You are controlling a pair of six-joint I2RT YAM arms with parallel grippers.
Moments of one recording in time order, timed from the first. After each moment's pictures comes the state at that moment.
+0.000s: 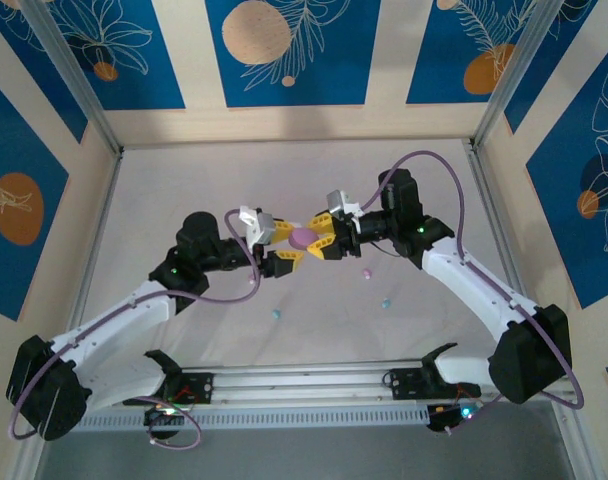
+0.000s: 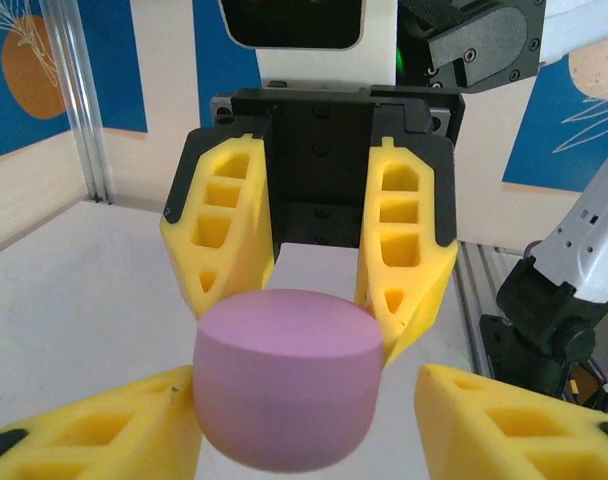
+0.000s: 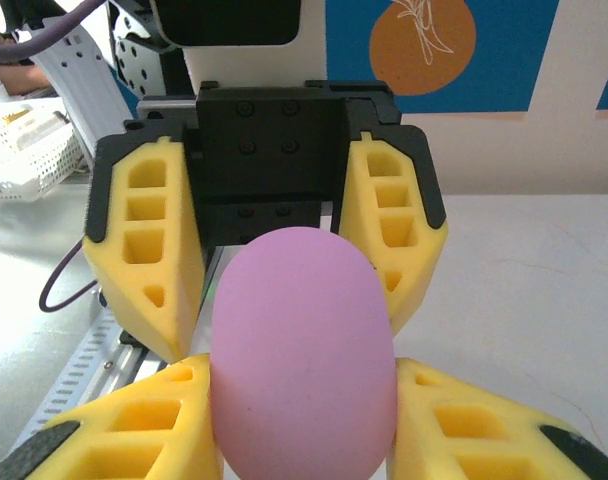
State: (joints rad) left arm -0.65 1.09 0.74 0.27 0.71 0.00; right arm 0.46 1.27 1.01 -0.20 -1.16 -0.40
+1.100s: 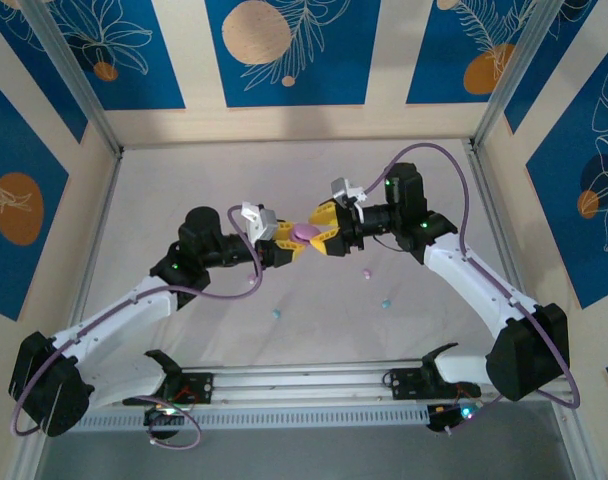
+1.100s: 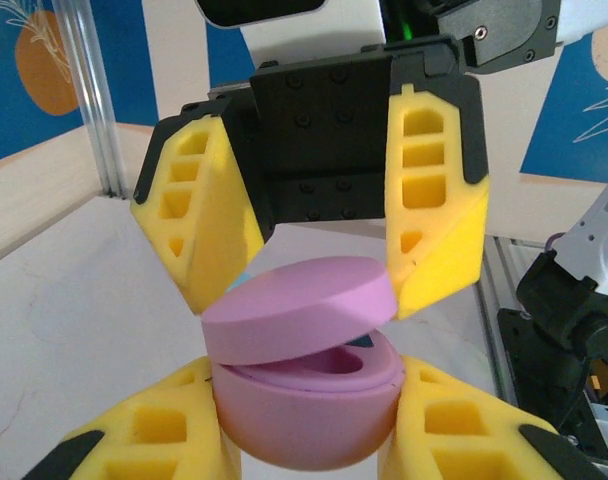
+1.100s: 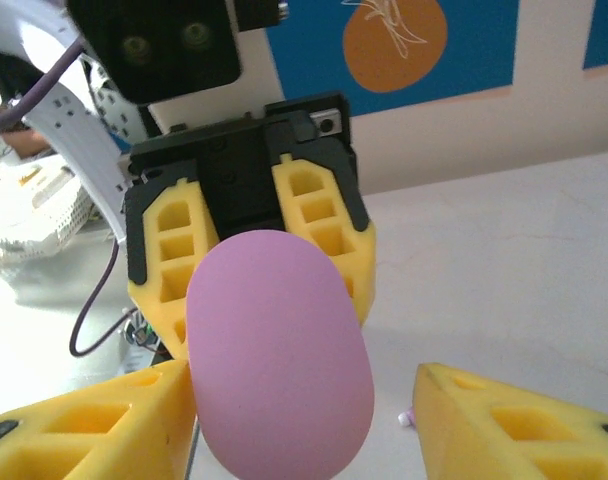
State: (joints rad) left arm -0.65 1.11 0.77 0.23 0.69 0.04; right arm 0.42 1.28 1.04 -0.17 -1.16 -0.19
